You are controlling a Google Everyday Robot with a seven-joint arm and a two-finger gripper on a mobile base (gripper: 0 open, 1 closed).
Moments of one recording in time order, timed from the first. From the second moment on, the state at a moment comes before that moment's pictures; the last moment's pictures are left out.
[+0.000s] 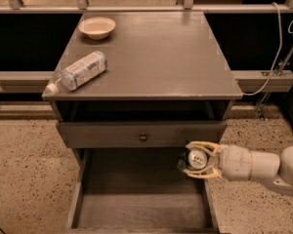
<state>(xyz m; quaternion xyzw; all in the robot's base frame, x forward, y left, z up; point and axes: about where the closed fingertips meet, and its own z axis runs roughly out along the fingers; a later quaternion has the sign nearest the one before) 0.464 -0.136 0.687 -0.57 0.50 0.27 0.59</state>
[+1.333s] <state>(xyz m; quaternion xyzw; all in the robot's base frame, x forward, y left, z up) 0.547 -0.149 0.959 -0.64 0.37 0.22 0.63</state>
